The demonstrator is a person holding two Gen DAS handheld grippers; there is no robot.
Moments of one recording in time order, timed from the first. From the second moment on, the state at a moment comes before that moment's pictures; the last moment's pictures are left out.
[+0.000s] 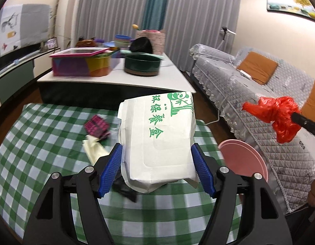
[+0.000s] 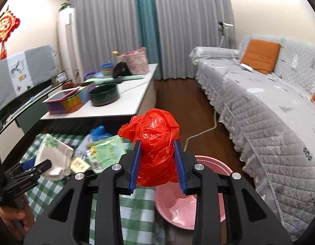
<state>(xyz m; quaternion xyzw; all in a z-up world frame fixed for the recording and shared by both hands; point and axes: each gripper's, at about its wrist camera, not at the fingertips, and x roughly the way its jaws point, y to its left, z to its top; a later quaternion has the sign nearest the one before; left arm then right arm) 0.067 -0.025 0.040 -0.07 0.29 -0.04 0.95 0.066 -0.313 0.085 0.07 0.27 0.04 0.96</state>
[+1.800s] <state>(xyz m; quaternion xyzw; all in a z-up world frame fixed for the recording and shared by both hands) 0.137 -0.223 -0.014 0.00 0.34 -0.18 0.92 0.095 -0.403 0.026 0.10 0.30 -0.05 0.95</state>
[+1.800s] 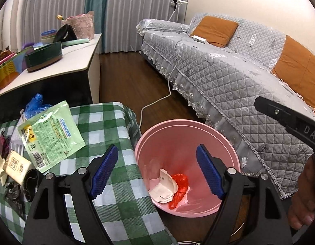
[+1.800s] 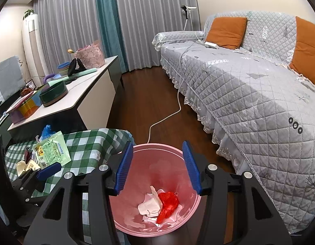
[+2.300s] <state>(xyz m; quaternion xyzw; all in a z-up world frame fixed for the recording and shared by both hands) 0.117 -0.174 0.023 -0.01 0.31 -0.16 0.94 0.094 -0.372 0.042 0.09 0.29 -0.04 0.95</state>
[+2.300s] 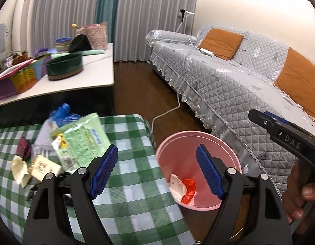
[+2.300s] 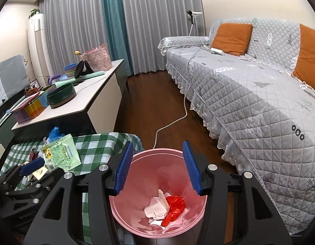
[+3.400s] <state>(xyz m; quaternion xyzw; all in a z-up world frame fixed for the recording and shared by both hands) 0.088 0.089 0.032 -0.10 0.28 0.05 0.95 0.116 -0.232 0.038 0.04 0.31 0.08 0.95</state>
